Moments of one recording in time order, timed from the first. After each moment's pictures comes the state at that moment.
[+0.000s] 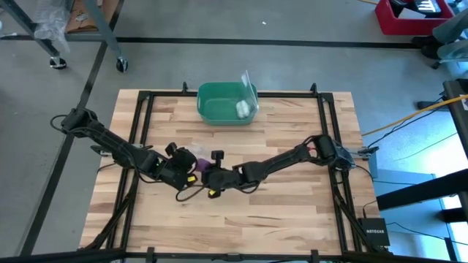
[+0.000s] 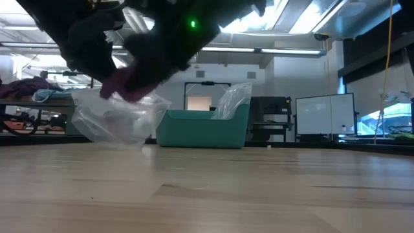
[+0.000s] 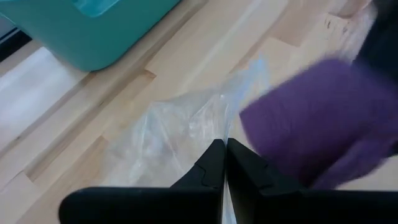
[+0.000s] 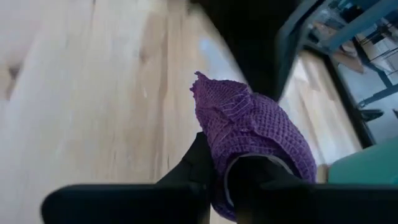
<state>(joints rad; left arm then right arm) -0.45 1.27 0.73 -0.53 -0.76 -0.87 0.25 2.20 1.64 -0.10 0.55 -0.16</state>
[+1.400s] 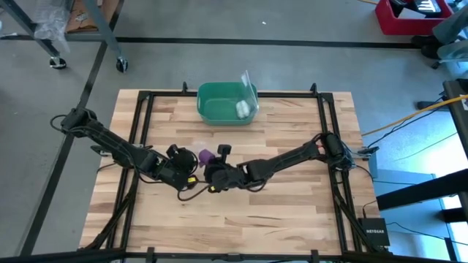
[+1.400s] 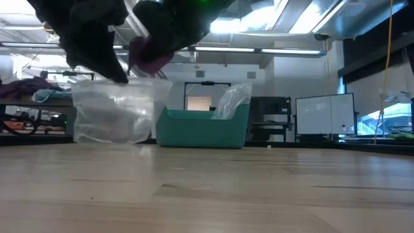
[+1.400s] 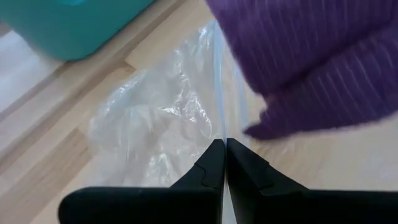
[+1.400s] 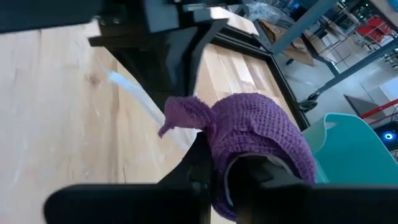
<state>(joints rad) -0.45 1.26 0.77 -0.54 -0.70 -0.91 0.27 2.11 1.64 -0.17 0.71 -0.11</state>
